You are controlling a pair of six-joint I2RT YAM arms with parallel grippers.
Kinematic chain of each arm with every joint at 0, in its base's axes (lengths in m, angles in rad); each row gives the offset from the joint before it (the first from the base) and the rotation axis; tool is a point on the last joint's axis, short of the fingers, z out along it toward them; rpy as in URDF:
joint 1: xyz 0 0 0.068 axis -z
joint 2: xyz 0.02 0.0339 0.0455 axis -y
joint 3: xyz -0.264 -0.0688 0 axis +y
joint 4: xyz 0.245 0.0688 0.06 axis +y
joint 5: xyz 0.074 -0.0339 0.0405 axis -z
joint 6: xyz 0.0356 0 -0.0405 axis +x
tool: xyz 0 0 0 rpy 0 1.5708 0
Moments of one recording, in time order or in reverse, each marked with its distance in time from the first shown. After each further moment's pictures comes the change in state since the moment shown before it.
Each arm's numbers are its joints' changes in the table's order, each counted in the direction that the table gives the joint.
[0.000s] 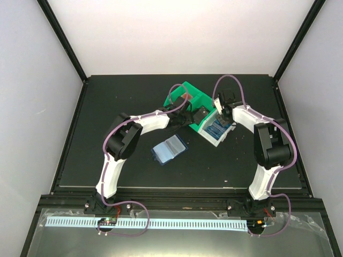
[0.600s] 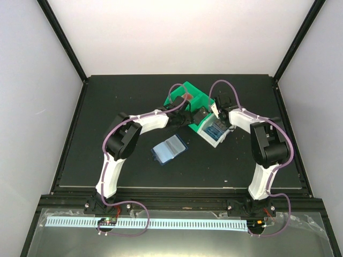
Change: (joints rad) left arm -0.008 0.001 0.001 -0.010 0.029 0.024; right arm -0.027 -0.028 0.066 -0.068 0.082 -0.092
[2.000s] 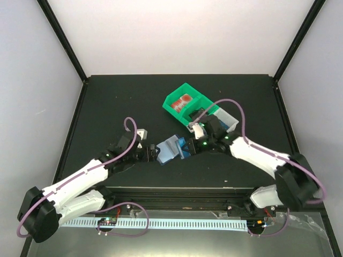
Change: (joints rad) left arm -0.016 1.218 0.974 0.108 0.030 0.192; right arm -0.352 0.571 0.410 -0.136 -0.872 0.904
